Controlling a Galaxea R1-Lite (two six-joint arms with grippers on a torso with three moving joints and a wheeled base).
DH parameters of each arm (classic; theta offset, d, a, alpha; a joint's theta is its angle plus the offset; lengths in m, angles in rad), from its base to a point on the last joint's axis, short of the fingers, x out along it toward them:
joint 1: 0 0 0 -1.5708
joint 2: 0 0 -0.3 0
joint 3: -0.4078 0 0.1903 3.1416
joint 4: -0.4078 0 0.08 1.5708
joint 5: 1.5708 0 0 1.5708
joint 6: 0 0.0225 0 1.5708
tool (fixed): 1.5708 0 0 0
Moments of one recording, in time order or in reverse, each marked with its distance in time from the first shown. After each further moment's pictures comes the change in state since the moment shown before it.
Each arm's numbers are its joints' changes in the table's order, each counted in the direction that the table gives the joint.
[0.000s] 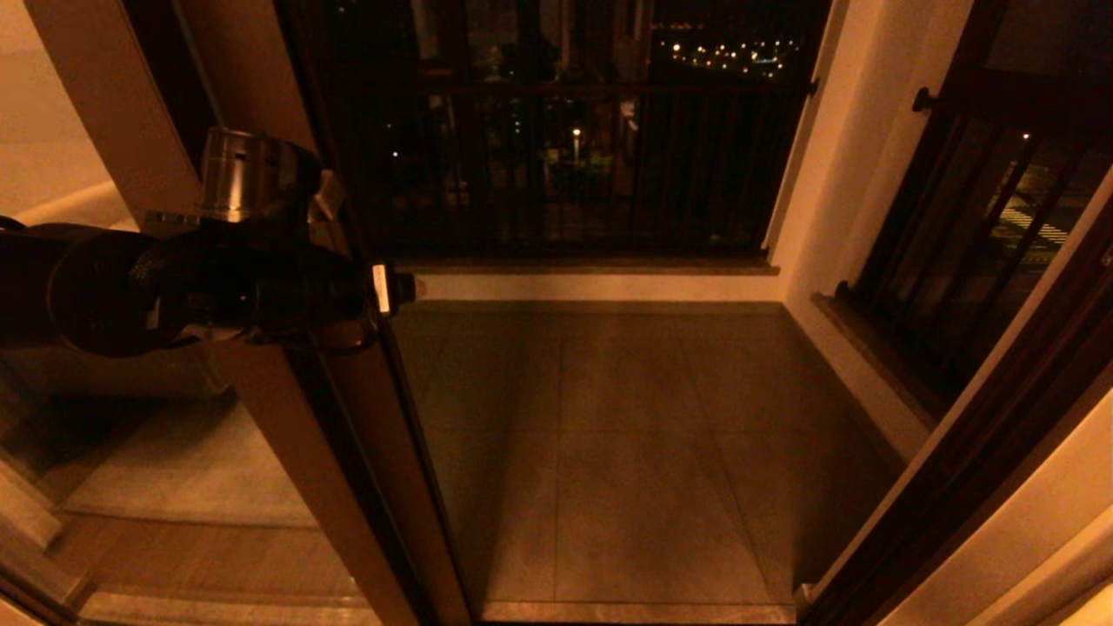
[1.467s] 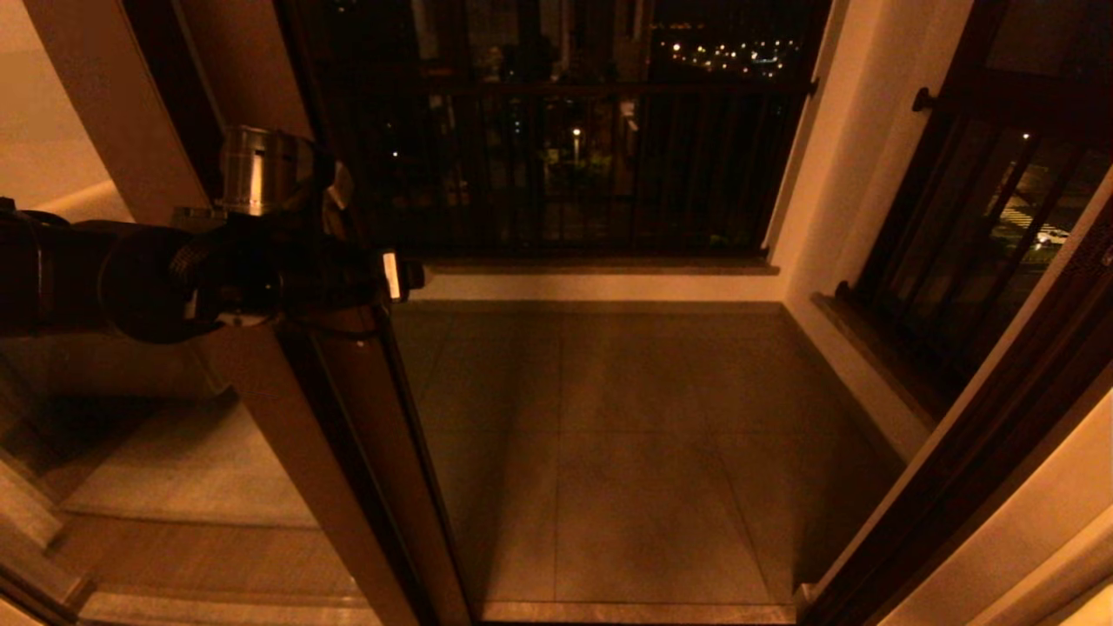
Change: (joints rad) left arm 0.004 0.060 -0.063 0.047 0.002 0.009; right arm 0.000 0.000 0.000 0.000 0.000 0.000
